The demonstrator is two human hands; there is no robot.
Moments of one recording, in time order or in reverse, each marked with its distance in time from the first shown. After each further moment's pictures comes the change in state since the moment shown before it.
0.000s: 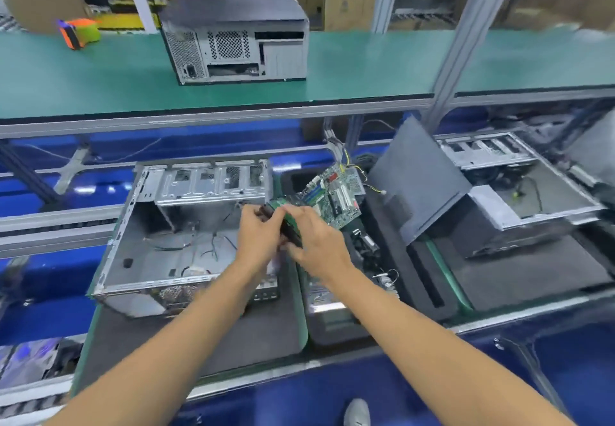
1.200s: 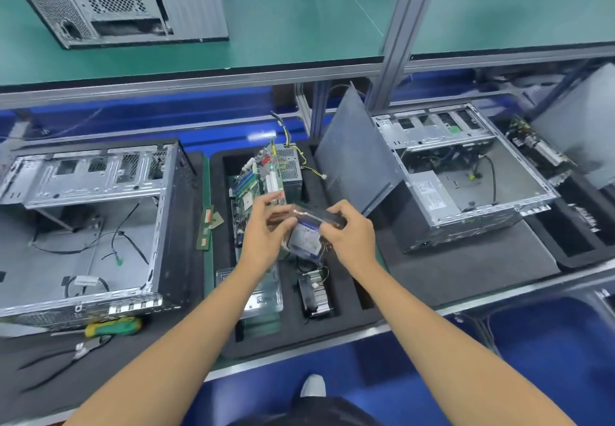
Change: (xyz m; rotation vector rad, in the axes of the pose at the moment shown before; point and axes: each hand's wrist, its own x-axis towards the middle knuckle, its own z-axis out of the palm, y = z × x) left_hand 0.008 -0.072 0.204 0.247 -0.291 0.269; right_hand -0.050 0.240 -0.086 0.392 0.098 0.621
